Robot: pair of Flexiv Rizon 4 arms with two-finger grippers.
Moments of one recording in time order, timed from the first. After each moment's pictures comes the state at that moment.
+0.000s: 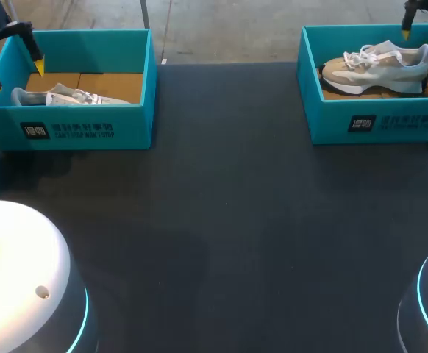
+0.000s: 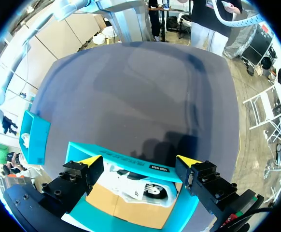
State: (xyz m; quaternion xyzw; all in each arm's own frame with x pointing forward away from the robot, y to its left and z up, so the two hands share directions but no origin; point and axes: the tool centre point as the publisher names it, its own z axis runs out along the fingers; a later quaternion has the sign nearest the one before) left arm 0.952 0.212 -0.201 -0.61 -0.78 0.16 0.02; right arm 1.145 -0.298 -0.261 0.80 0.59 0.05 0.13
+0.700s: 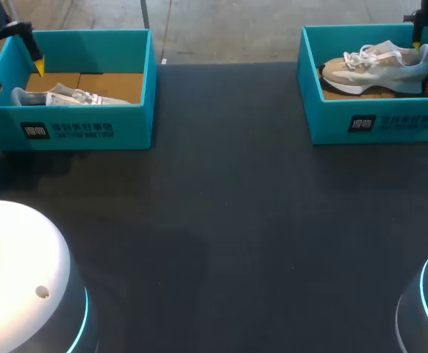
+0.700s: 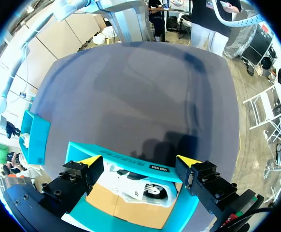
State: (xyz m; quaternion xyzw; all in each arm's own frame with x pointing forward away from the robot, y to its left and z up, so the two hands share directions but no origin) left arm 0.952 0.212 -0.201 -0.61 -0.78 0.16 0.02; right arm 1.162 -0.325 -0.304 0.79 0.59 0.00 0.14
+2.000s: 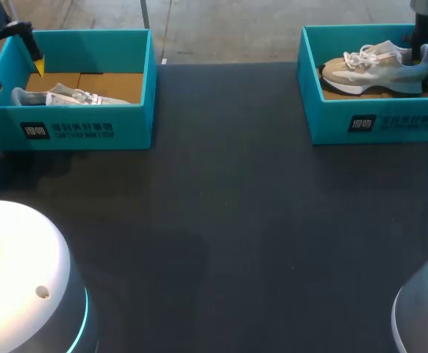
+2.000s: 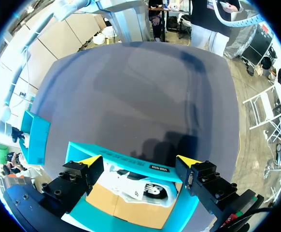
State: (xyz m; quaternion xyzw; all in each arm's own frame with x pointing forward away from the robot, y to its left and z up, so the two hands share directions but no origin) left arm 0.952 0.212 -0.201 -0.61 -0.78 0.16 0.02; right arm 1.172 -0.350 -0.366 0.79 0.59 -0.07 0.14
